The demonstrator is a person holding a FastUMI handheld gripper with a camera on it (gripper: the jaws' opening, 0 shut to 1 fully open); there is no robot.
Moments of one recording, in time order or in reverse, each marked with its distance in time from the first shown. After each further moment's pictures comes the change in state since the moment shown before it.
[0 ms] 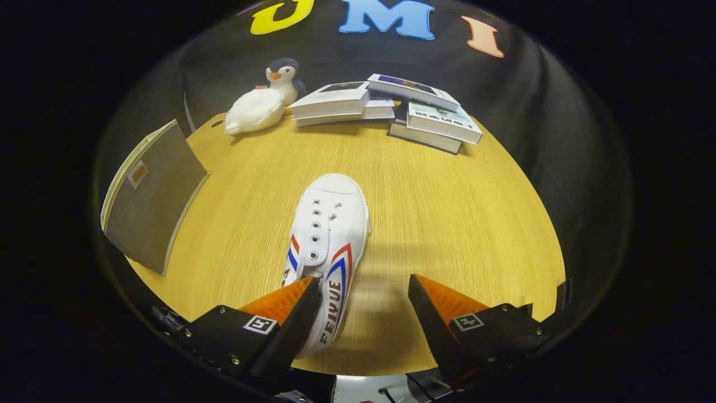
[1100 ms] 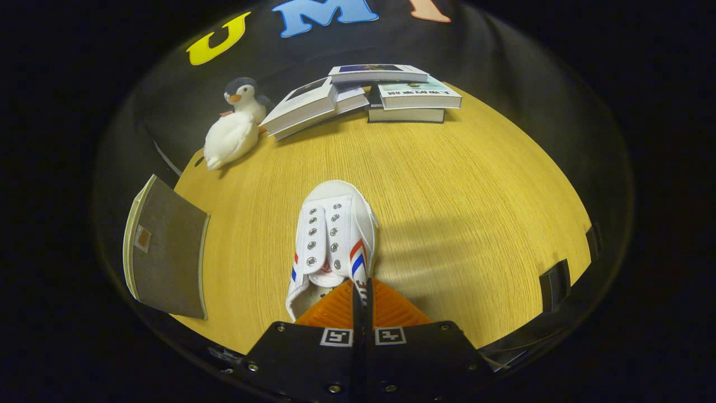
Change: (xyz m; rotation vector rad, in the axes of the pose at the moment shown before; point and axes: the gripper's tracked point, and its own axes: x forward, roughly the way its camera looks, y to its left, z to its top) arm -0.005 0.022 0.015 0.311 0.032 0.051
